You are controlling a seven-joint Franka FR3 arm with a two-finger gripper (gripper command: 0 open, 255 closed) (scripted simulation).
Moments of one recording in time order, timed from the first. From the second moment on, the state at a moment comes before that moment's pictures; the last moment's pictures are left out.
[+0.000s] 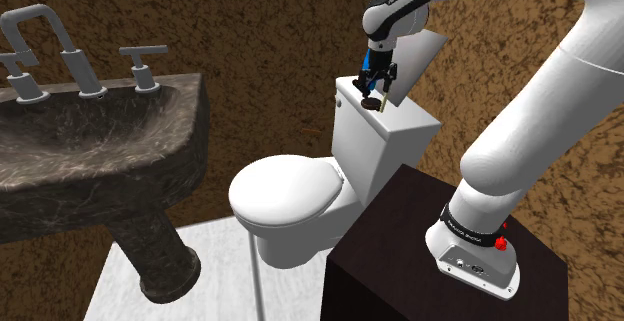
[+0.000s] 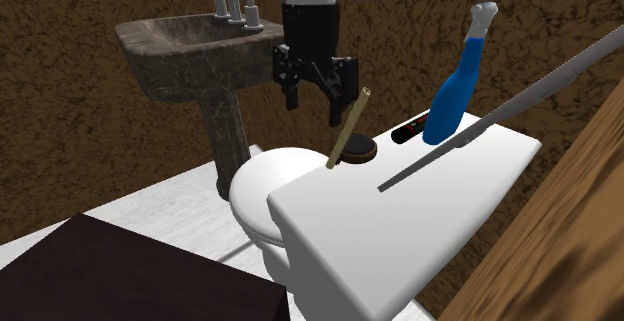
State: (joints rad) arm -0.28 -0.15 -0.23 -2.32 -0.09 2.14 -0.04
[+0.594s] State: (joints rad) arm -0.32 0.03 -0.28 -2.26 -0.04 2.28 -0.06
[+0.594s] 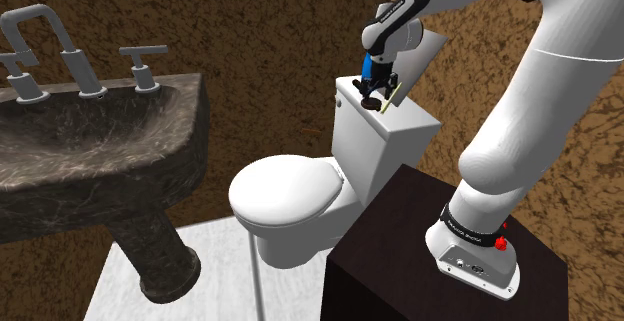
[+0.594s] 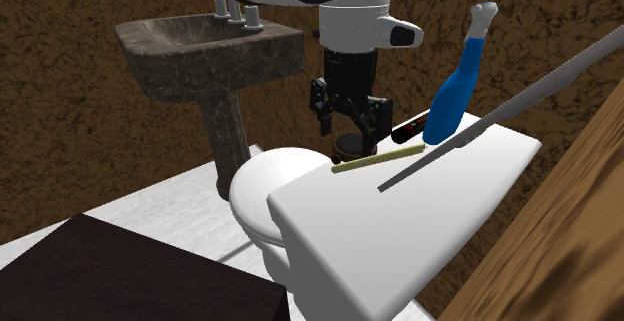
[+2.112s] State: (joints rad) arm -0.31 0.00 -0.28 -2.24 -0.05 2.23 -0.05
